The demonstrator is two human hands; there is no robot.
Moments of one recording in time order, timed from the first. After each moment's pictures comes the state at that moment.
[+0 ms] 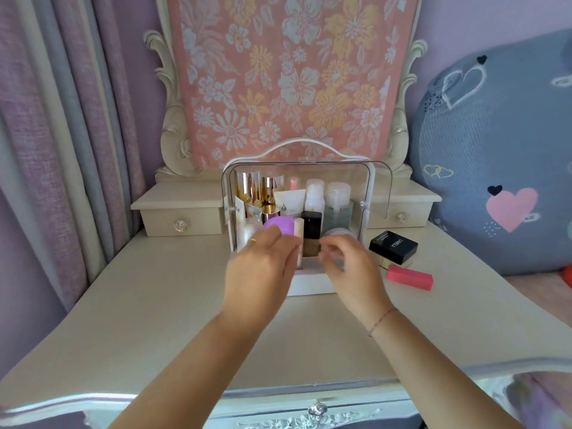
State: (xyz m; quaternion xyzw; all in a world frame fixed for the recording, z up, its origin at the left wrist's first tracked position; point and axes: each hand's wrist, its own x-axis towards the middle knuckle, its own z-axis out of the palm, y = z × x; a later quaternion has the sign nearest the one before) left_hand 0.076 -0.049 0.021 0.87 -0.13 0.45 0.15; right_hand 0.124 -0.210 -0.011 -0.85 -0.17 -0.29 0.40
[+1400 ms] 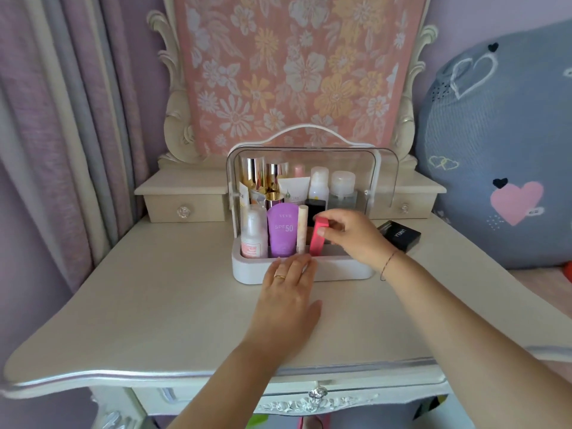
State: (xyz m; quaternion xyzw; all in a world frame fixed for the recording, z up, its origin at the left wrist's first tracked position) left_hand 0.067 -0.070 -0.048 0.95 -0.17 0.25 0.09; right_hand 0.164 -0.219 0.021 -0.87 -0.21 -0.07 0.45
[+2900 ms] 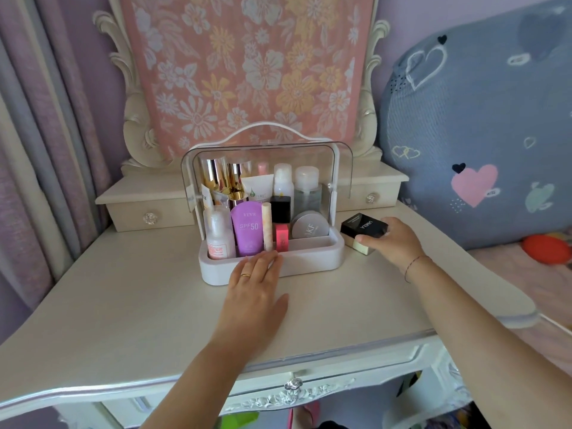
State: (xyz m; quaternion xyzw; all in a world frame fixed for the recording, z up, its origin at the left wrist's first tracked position) left_hand 0.065 -0.070 -0.048 0.95 -0.17 0.24 0.10; right_hand 0.178 -0.347 -0.030 -0.88 0.08 -0.14 0.45
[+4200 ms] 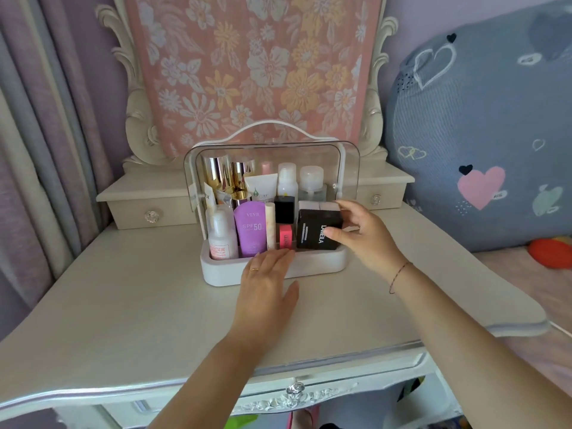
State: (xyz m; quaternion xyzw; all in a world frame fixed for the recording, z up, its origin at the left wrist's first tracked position) left_hand 0.080 -0.086 -0.048 0.92 -0.14 0.26 0.26; right_hand 0.147 -0.279 0.005 -0.81 -0.14 -0.14 0.55
